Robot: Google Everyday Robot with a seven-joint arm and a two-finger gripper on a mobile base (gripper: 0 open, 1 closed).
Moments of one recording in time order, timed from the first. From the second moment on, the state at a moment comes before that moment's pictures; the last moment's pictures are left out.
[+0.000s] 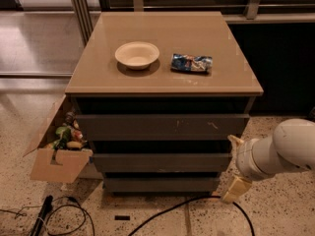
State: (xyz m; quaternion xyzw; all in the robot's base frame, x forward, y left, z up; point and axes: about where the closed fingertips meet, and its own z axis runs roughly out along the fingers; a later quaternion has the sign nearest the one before) arm 0.448 -0.209 0.664 -0.59 0.77 0.03 0.23
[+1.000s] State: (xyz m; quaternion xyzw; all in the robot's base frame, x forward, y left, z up) arm 0.460 -0.160 0.580 -0.57 0.78 0.12 0.23
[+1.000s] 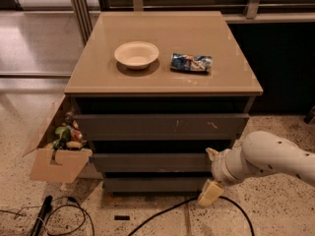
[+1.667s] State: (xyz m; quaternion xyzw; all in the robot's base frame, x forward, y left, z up) arm 0.462 -0.150 0.569 -0.57 0.78 0.13 0.22
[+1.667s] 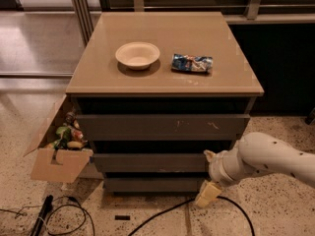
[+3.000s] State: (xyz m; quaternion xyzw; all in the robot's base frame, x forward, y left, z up) arm 0.523 -0.081 0.463 -0.50 0.76 0.21 0.36
